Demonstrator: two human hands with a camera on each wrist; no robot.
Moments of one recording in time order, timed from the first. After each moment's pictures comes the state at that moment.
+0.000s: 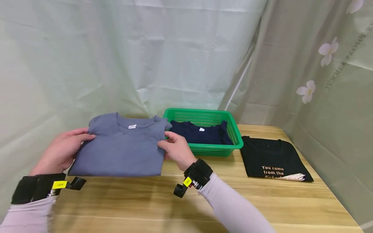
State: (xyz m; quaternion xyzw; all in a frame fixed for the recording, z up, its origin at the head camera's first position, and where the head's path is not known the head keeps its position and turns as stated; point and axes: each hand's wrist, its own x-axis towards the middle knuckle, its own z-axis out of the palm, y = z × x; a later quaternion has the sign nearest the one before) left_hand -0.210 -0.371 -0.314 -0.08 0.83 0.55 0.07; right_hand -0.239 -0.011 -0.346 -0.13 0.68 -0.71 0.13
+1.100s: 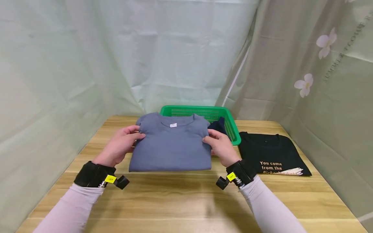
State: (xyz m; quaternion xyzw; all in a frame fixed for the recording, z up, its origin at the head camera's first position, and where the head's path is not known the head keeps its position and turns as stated) left_hand -0.248 -0.227 -0.330 0.04 0.79 0.60 0.08; right_hand -0.249 0.132 -0.356 -0.03 0.74 -0.67 0.06
